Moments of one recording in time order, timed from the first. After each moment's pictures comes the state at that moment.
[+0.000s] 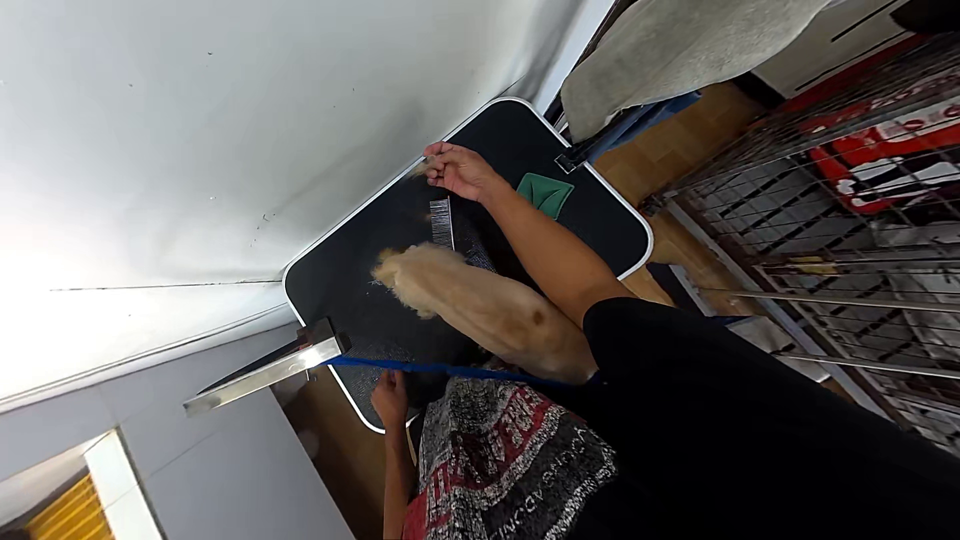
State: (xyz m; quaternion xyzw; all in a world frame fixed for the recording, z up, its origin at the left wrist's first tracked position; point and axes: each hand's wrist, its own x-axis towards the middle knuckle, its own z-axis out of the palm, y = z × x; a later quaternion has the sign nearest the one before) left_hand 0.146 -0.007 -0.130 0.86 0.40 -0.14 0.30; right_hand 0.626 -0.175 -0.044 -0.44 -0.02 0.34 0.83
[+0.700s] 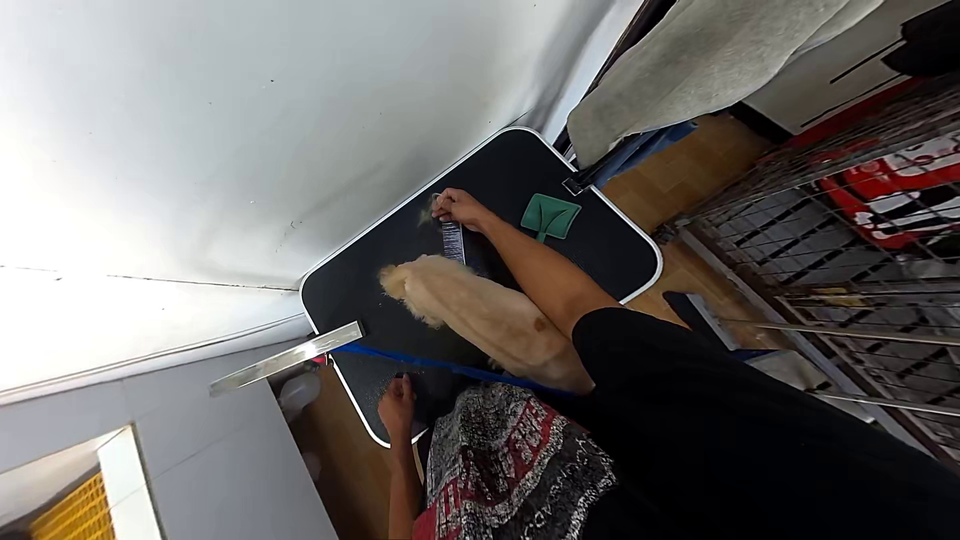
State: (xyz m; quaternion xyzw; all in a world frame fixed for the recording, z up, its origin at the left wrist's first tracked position) left_hand 0.146 0.002 -0.132 0.84 0.40 -0.14 0.34; right_hand 0.605 -0.150 -0.081 -0.69 -0.04 0.35 0.63
